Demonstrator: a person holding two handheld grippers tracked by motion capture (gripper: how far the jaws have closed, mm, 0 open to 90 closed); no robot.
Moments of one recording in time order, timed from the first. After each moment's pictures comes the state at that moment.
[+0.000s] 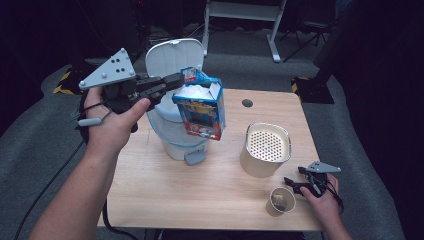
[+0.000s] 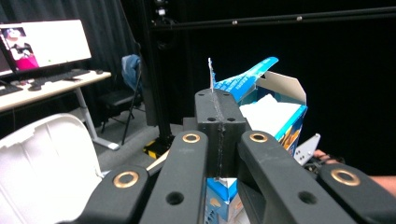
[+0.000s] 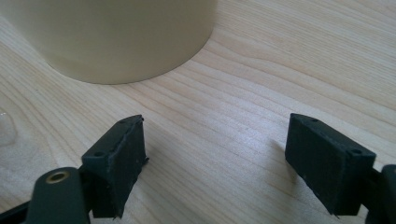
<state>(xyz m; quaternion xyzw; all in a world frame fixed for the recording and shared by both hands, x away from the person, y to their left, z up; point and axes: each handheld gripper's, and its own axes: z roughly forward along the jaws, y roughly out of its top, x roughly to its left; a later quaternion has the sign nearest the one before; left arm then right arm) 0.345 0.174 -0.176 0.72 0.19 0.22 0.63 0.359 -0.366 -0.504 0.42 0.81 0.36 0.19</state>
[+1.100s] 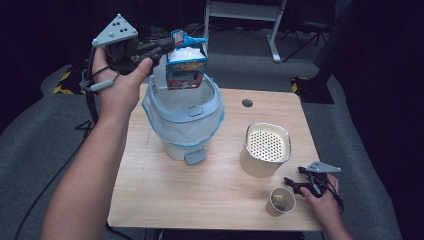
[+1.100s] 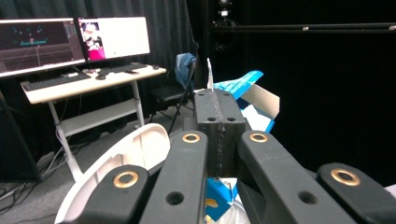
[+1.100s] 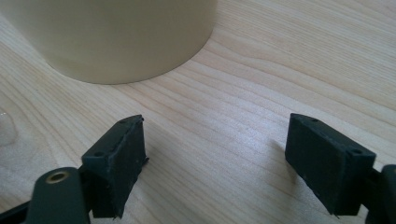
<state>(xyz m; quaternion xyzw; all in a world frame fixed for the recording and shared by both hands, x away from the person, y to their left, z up) 0.409 0.180 -0.167 0.69 0.28 0.27 0.61 0.359 -0.366 -0.504 0.42 0.81 0.36 0.19</state>
